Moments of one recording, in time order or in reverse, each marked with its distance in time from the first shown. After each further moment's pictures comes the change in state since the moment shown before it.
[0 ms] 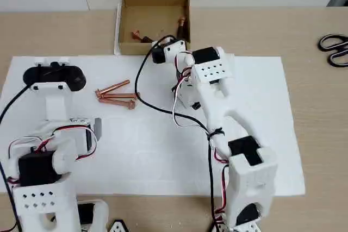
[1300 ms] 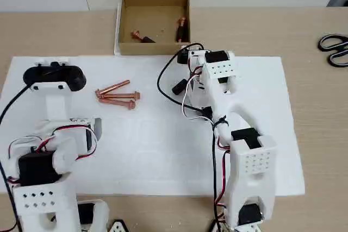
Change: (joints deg) left arm 0.0 0.0 0.0 0.0 0.0; right arm 6.2 13.8 -1.5 -0.8 -12.0
